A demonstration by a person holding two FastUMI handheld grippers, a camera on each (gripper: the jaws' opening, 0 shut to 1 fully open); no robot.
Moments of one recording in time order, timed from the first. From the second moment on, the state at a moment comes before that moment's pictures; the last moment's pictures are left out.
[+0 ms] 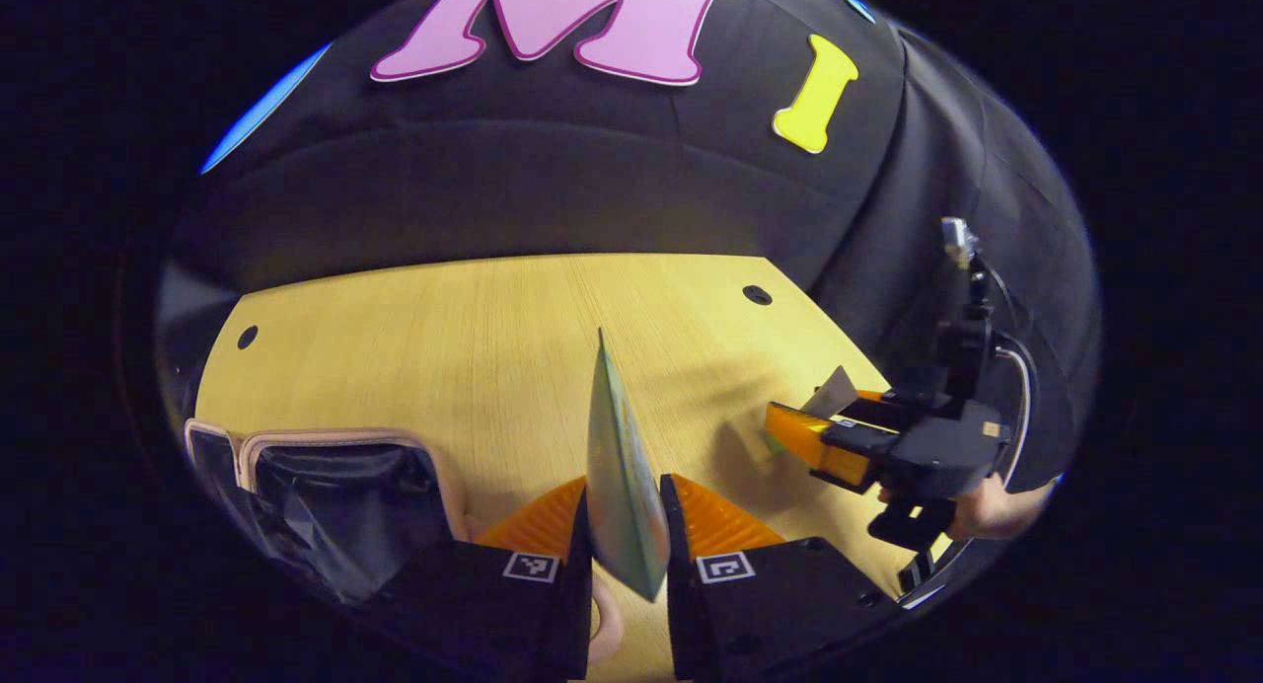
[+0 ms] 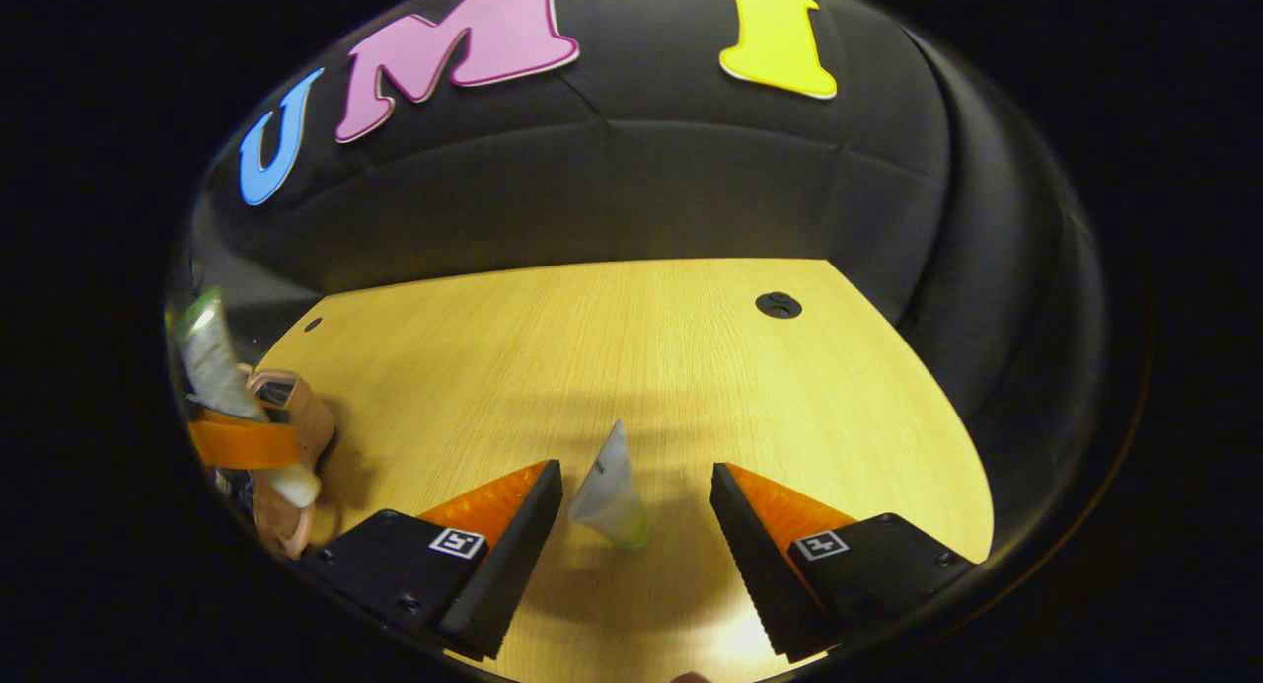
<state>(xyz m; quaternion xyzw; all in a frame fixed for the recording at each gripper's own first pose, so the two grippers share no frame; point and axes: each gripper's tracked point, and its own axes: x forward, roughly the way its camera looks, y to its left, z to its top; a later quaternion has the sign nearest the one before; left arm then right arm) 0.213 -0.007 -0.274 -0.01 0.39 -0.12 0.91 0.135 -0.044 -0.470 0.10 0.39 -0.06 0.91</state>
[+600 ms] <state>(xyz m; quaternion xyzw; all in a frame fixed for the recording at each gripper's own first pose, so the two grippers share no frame) 0.070 0.204 -0.316 -0.01 0.60 0.06 0.80 0.115 0.087 -0.361 0.13 0.35 0.05 0.93</state>
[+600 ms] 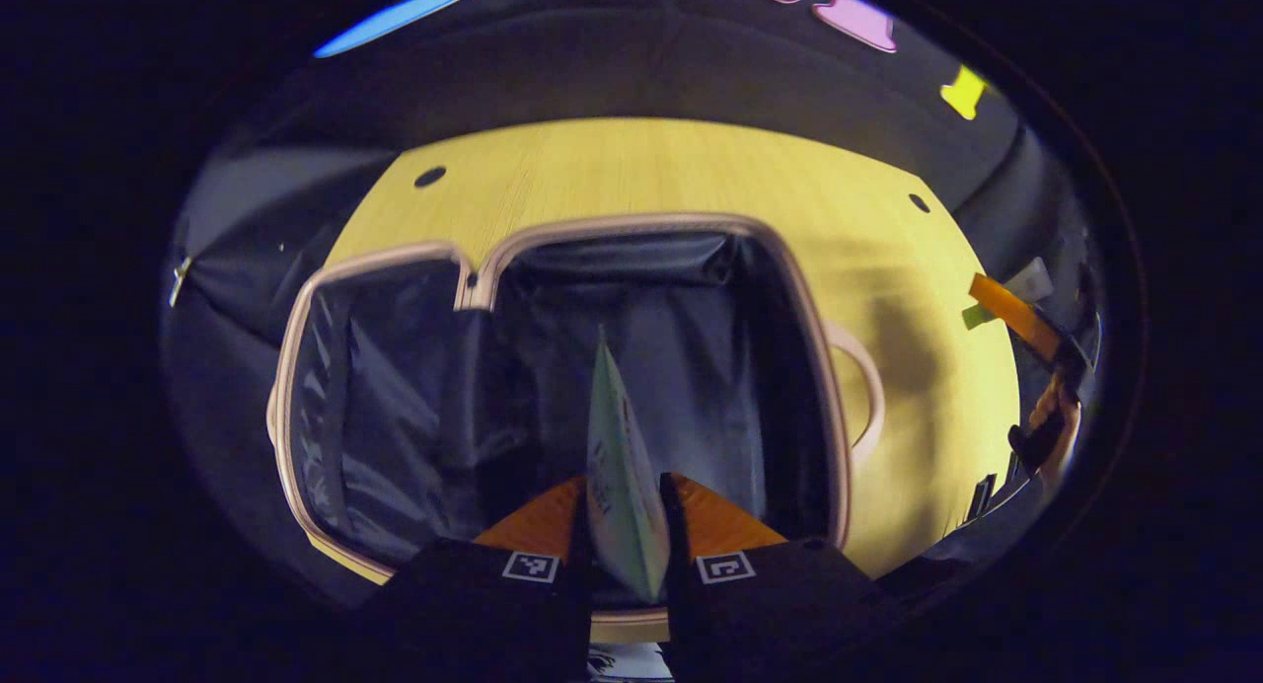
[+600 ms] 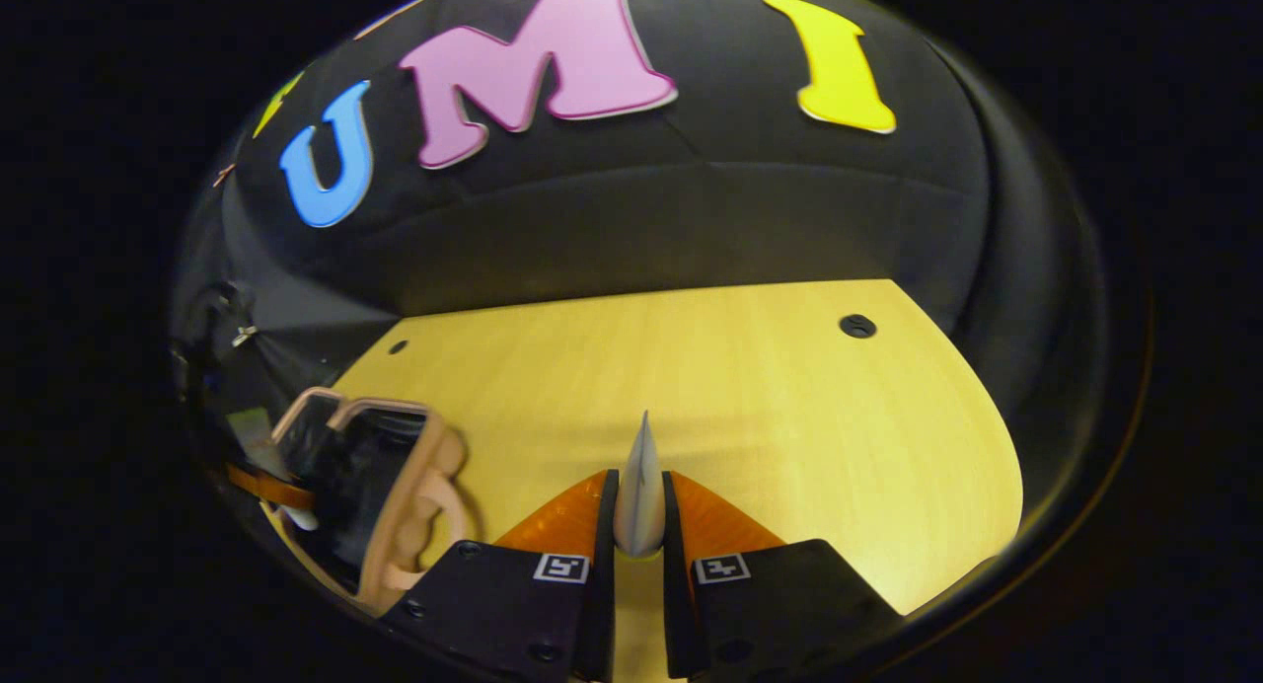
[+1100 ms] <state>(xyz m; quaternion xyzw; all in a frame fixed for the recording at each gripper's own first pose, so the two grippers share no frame) 0.043 0.224 -0.344 -0.06 0.62 0.06 0.78 0.052 0.266 -0.315 0.10 0.37 0.21 0.90</state>
